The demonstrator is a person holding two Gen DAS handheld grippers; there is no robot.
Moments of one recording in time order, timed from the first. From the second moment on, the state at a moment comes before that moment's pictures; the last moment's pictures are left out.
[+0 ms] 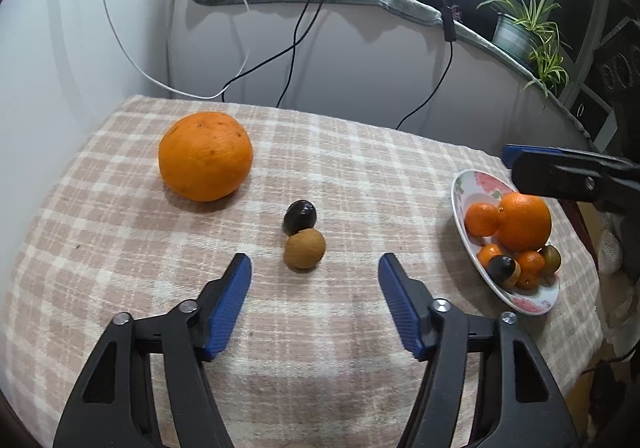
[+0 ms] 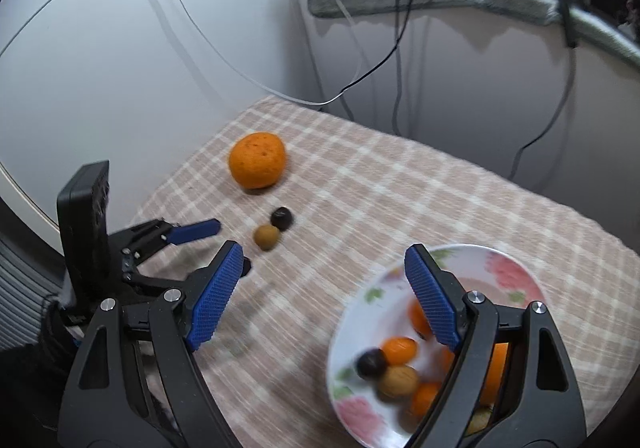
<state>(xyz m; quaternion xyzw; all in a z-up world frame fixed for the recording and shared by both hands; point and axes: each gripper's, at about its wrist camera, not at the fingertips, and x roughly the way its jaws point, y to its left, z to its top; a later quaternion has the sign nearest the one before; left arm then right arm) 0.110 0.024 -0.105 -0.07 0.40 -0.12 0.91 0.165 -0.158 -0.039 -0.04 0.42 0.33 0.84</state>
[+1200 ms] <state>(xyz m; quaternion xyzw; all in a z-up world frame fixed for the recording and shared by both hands) 0.147 0.032 -0.127 -0.12 0.43 -0.14 0.88 0.241 -0.056 -0.127 0.04 0.59 0.33 0.74</state>
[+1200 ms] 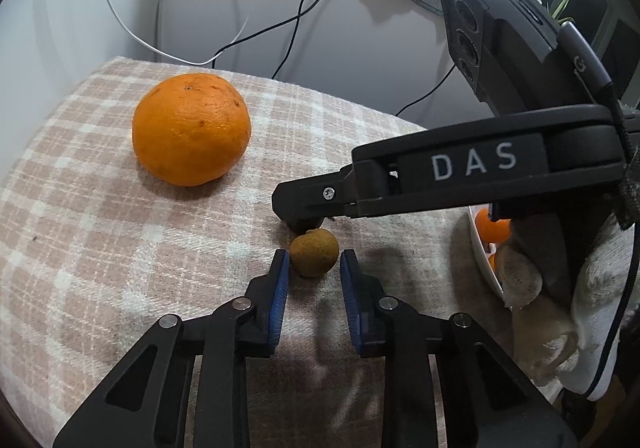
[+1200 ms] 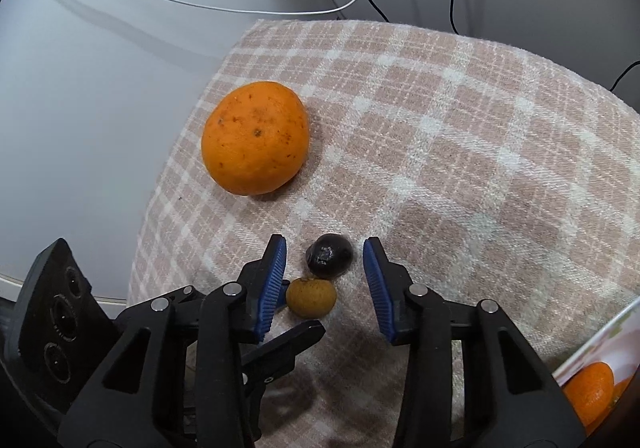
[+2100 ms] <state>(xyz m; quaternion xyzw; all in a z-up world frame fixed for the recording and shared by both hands) 0.119 0.027 -0.106 -0.11 0.41 -0.15 0.89 0.227 -0.085 -0.096 0.05 0.55 0.33 0.77</state>
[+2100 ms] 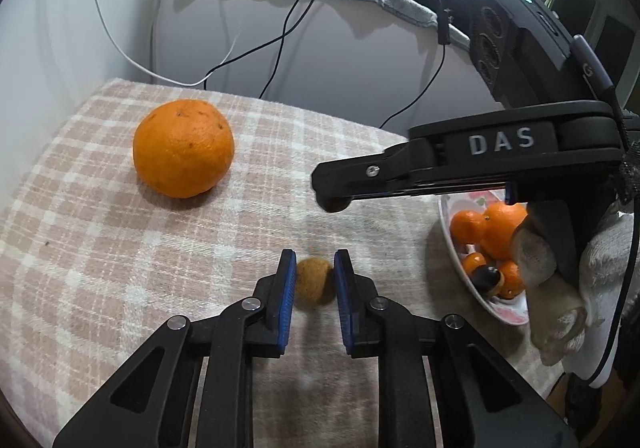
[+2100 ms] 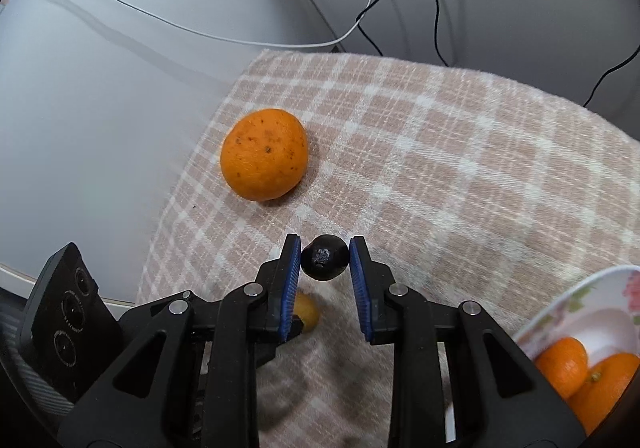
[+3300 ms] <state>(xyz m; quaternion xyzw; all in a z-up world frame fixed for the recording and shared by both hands) 0.103 0.011 -0.116 -0.05 0.42 -0.11 0.90 0.188 -0.177 -0.047 0.05 0.49 0.31 0.82</state>
